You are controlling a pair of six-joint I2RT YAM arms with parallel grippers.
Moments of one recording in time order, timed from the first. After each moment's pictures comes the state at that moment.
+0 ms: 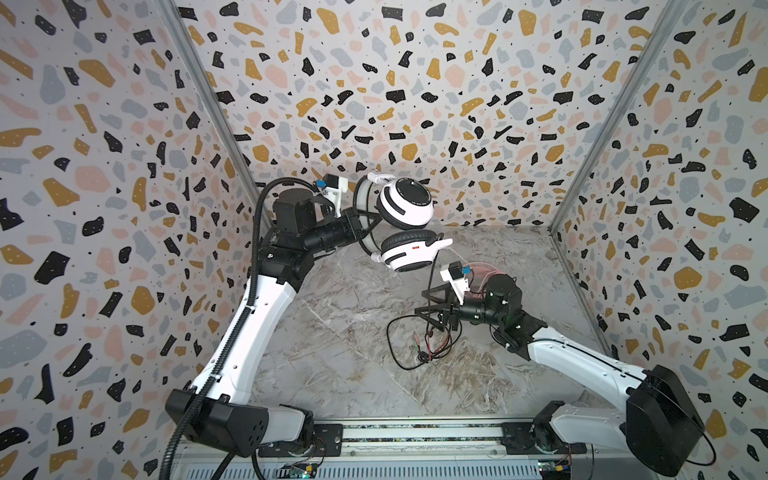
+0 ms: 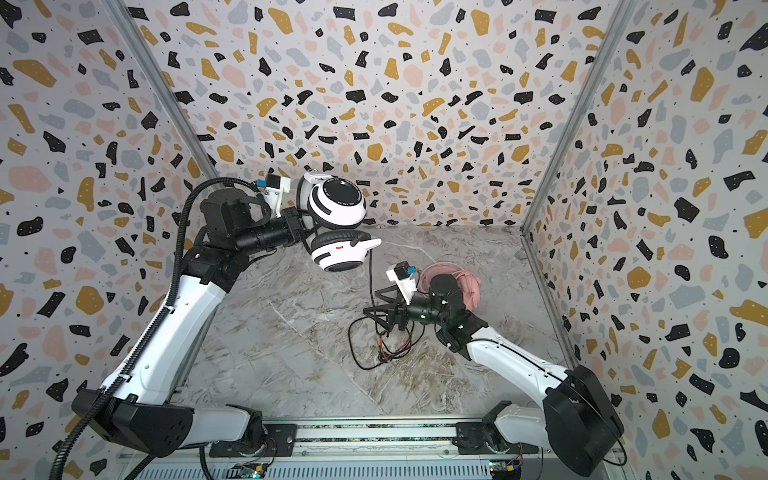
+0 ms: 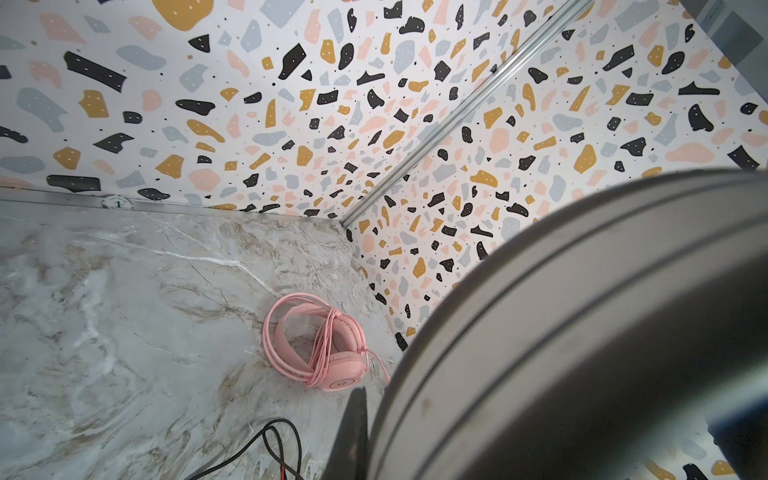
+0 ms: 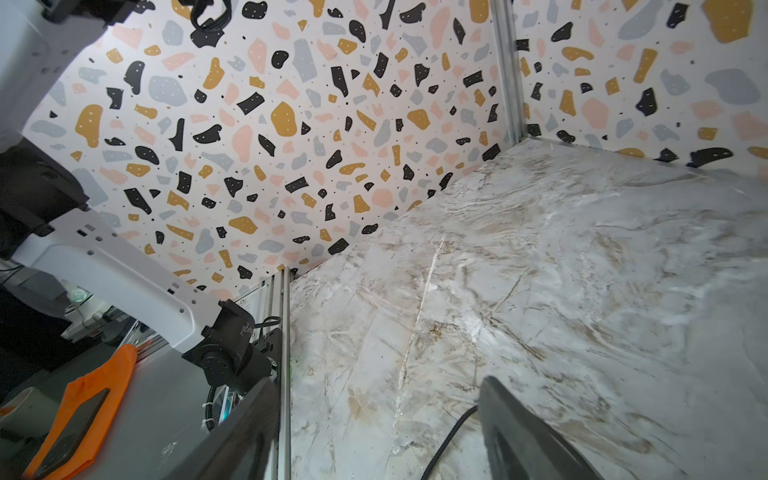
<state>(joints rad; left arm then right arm) -0.24 1.35 1.55 -0.40 0.68 -0.68 0.64 1.21 0.71 0.36 -0.70 0.30</state>
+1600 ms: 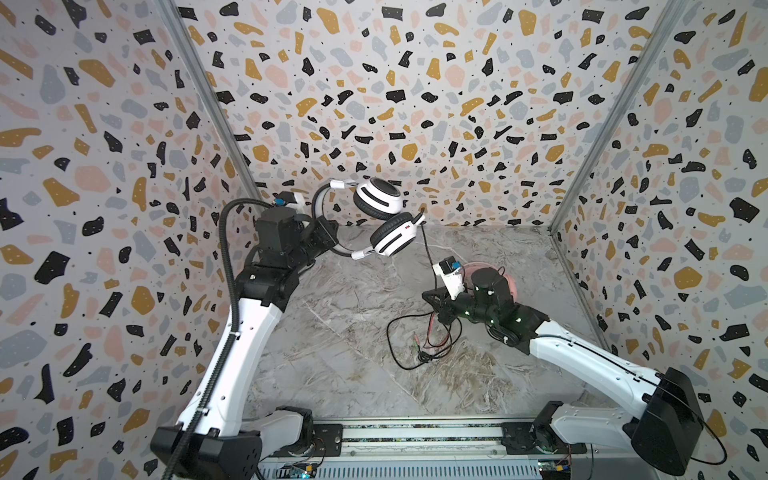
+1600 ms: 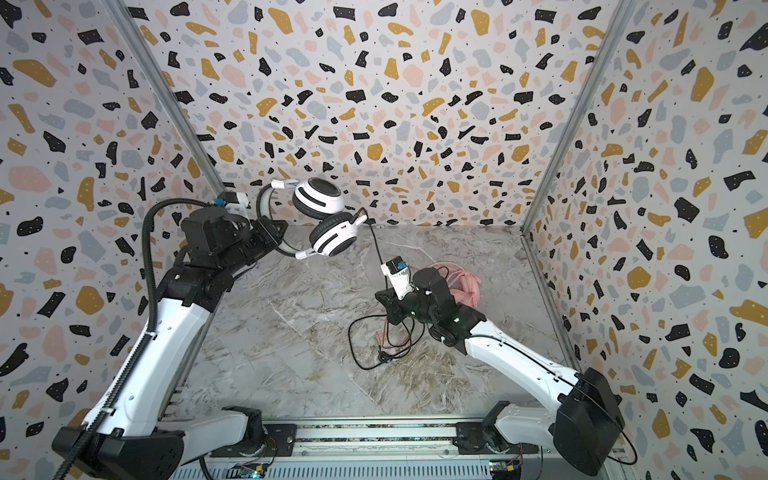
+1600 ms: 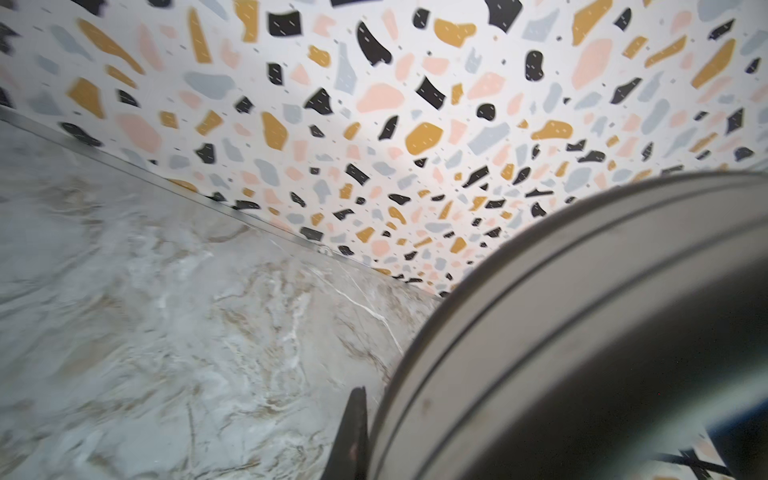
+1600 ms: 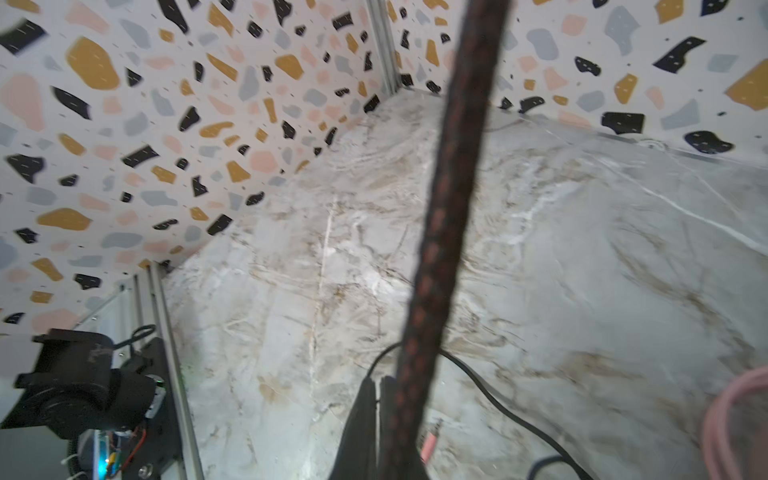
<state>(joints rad) -0.17 1.17 1.37 -0.49 0.16 -0.70 0.75 1.25 0.97 -0.16 -0.24 0.17</state>
